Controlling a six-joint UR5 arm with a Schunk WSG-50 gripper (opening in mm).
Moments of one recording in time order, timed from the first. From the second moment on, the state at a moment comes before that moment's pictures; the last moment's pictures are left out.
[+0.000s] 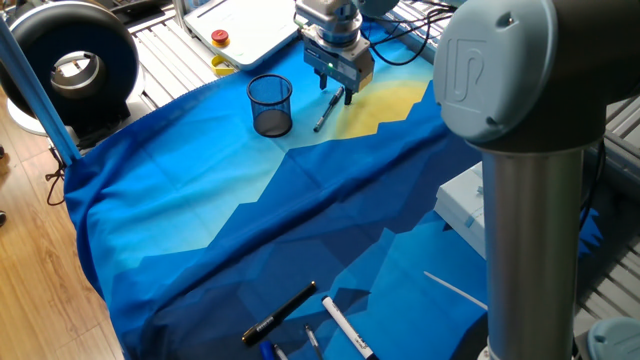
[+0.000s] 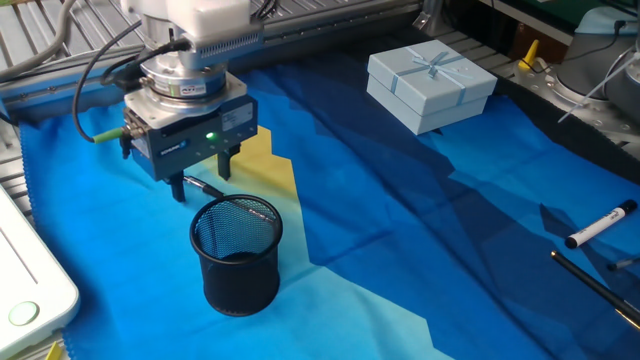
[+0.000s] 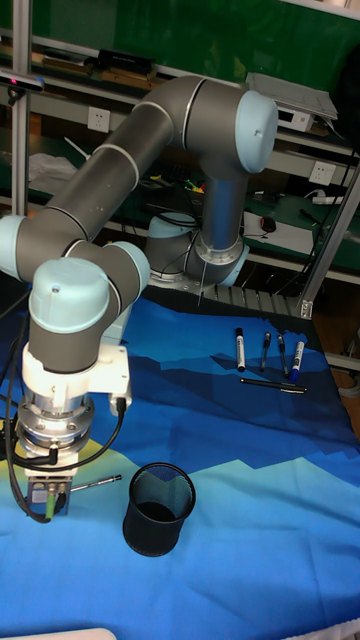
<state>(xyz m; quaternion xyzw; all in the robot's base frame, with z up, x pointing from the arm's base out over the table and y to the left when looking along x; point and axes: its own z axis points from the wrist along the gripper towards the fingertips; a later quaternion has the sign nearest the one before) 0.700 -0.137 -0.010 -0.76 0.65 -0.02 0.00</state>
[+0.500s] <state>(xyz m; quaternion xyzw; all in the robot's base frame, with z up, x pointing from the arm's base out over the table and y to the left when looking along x) 0.701 -0.138 -0.012 -0.76 0.65 -0.03 0.00</state>
